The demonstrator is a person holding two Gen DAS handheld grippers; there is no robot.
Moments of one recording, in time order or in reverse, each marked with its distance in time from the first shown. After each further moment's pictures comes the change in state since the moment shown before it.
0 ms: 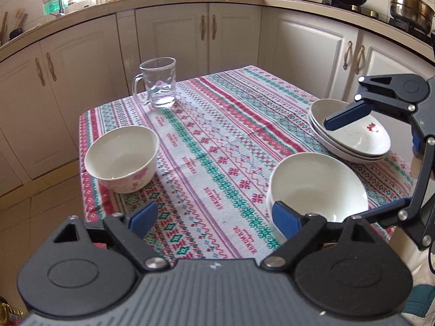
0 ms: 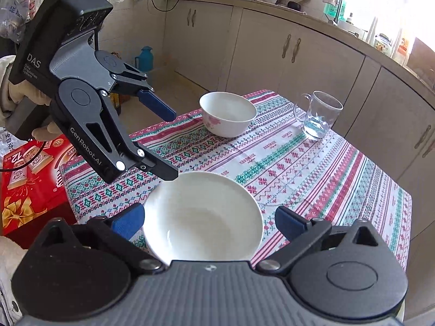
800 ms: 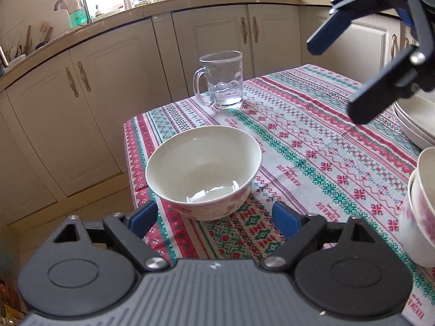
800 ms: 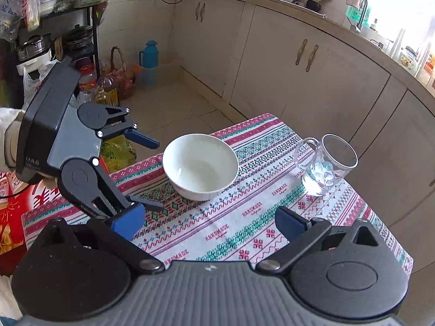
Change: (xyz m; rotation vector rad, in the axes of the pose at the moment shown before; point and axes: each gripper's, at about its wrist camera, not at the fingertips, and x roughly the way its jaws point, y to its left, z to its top) left arm 0.072 0.075 -0.006 0.057 -0.071 0.179; right arm 0.097 -0.078 0.124 -0.039 0.062 0.078
